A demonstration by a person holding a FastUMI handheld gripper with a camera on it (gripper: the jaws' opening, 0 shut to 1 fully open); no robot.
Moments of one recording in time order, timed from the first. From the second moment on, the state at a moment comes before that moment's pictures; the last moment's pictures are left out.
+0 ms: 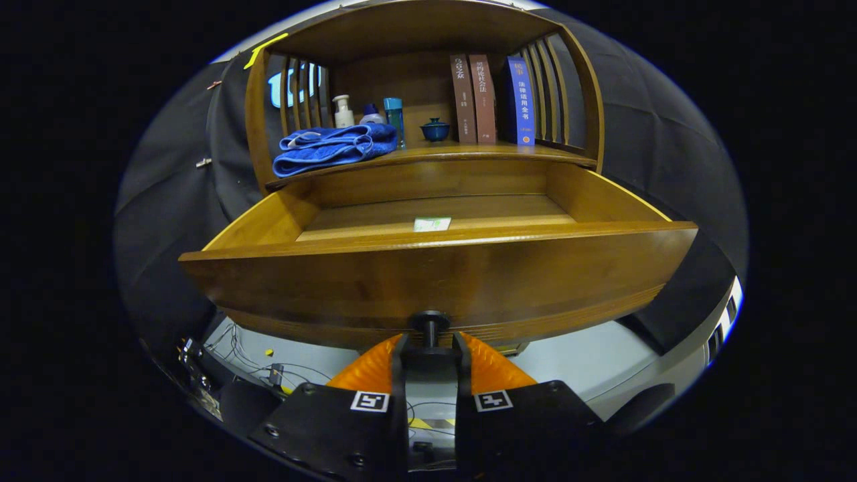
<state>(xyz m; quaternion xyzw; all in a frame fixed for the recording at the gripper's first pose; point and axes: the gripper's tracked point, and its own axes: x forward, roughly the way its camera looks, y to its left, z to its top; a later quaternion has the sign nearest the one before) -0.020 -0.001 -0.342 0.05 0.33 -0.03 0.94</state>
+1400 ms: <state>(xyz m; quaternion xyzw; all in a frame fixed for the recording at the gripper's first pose) 0.098 0.001 -0.215 0.10 0.34 -0.01 0.94</state>
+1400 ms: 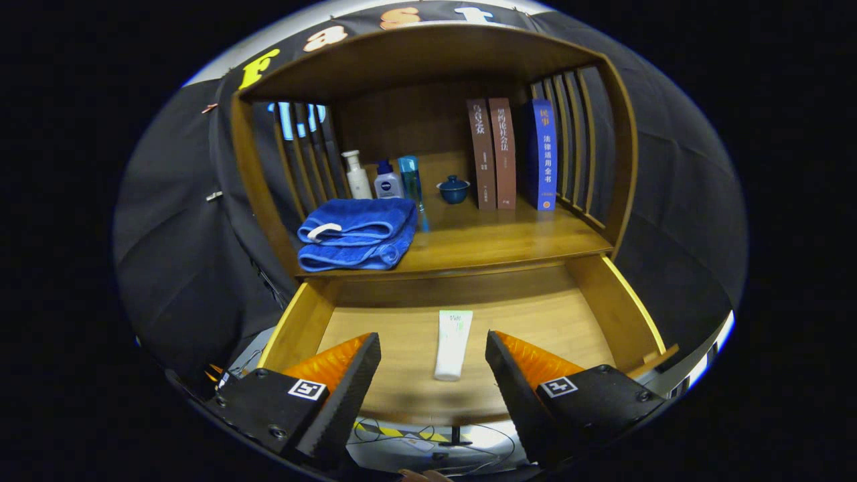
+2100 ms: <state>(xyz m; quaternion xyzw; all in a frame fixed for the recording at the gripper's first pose) 0.143 -0.011 -0.355 0.10 0.58 -0.05 0.81</state>
